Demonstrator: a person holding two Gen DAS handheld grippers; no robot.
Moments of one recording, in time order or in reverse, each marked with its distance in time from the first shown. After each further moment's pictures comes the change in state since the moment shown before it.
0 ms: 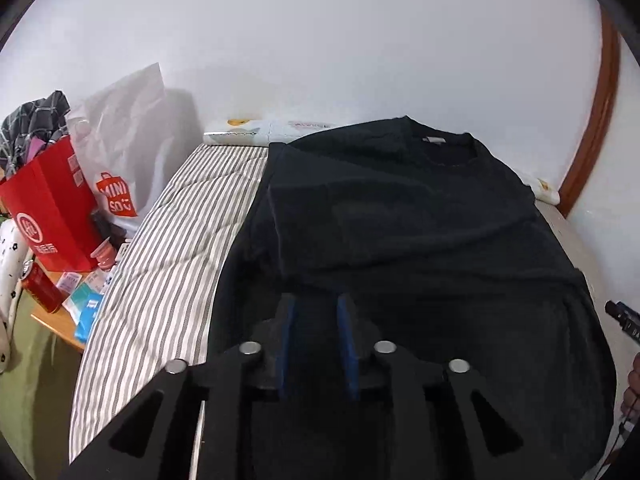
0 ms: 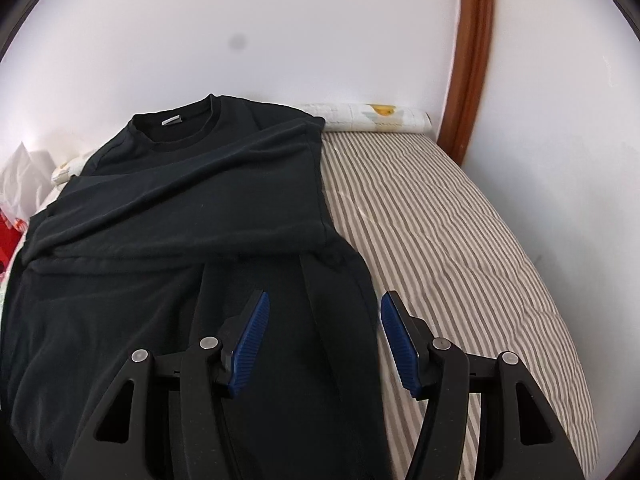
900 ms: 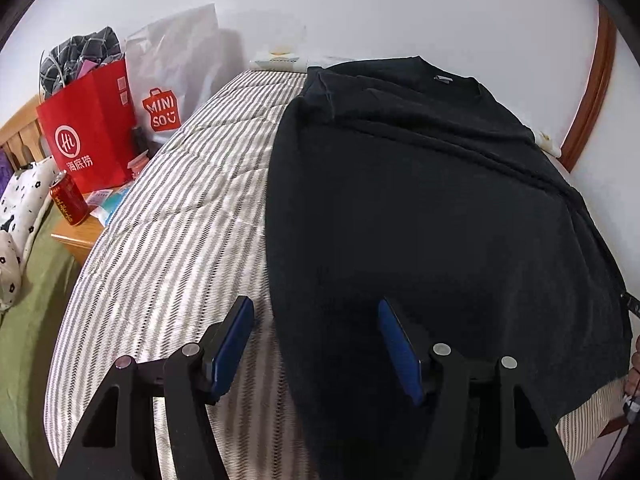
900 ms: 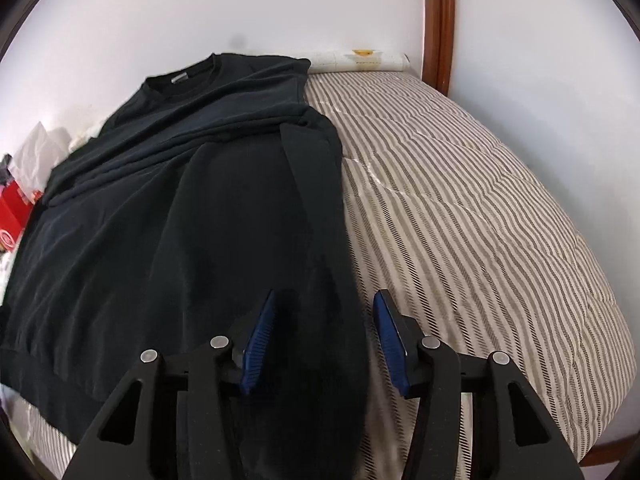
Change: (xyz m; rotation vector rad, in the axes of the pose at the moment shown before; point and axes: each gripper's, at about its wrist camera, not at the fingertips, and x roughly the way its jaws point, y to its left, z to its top) left arm -0.045 0.027 -0.127 -0.040 0.092 0.044; right arm -0.022 -0.018 -0.098 0.028 0.066 0.032
